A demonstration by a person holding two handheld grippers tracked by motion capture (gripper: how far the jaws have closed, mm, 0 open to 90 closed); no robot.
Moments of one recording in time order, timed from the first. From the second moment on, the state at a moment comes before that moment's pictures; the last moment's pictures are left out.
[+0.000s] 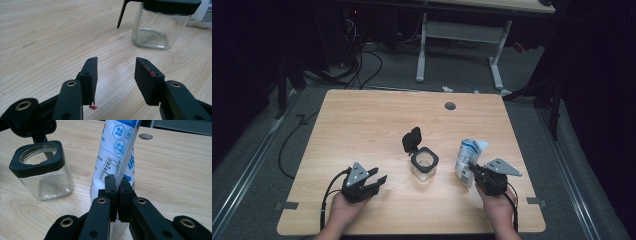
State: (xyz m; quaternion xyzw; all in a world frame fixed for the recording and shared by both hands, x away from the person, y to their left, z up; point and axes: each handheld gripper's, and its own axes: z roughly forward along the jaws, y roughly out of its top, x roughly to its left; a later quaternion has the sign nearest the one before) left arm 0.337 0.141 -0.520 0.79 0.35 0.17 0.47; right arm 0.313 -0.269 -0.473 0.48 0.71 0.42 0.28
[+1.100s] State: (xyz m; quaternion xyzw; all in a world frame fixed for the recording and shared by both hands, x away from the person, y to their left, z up) left arm 0.333 0.140 -0.519 0.79 0.32 0.15 0.50; right arm 0.329 -0.270 -0.423 0.45 0.82 0.31 0.18
